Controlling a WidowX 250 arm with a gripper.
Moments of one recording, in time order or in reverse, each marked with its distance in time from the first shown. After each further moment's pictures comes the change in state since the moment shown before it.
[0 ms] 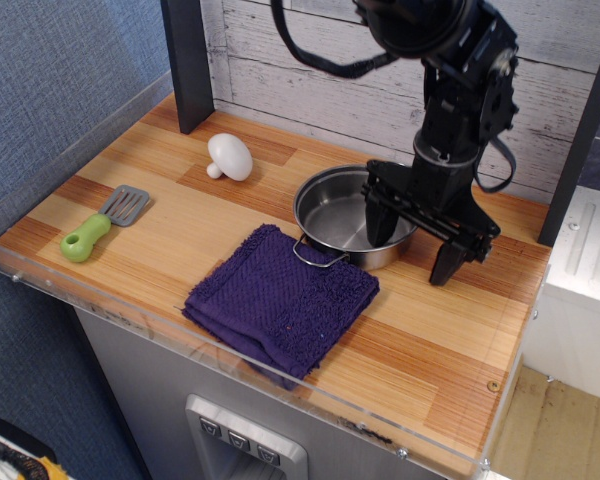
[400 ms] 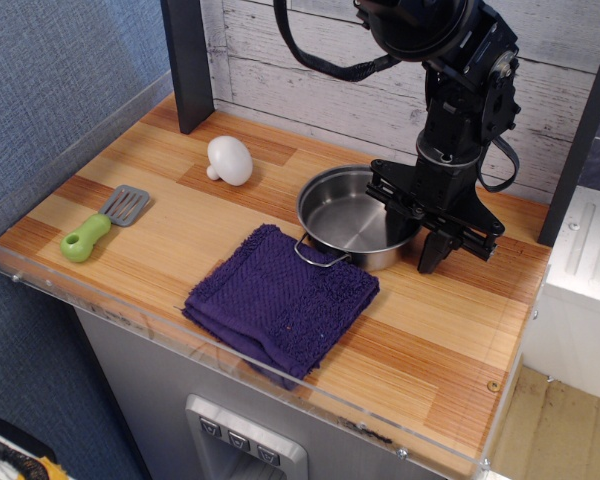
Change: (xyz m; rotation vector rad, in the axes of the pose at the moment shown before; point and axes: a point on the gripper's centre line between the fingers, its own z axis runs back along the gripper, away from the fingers) arm 0.004 -0.003 0.000 -0.018 -0.022 -0.003
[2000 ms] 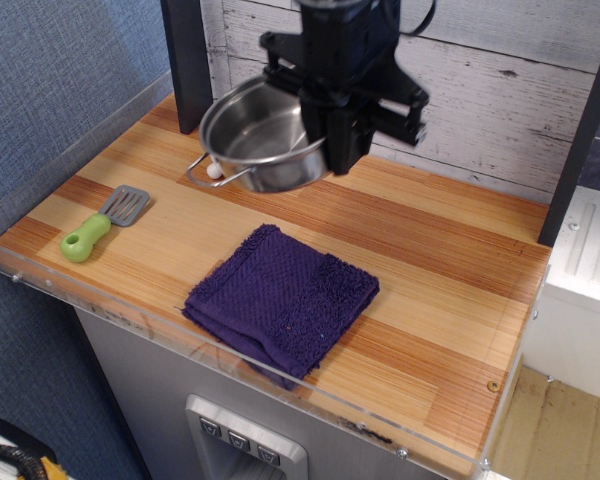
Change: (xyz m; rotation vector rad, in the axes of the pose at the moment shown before) arm -0.060 0.041 0.124 -0.059 -0.113 0.017
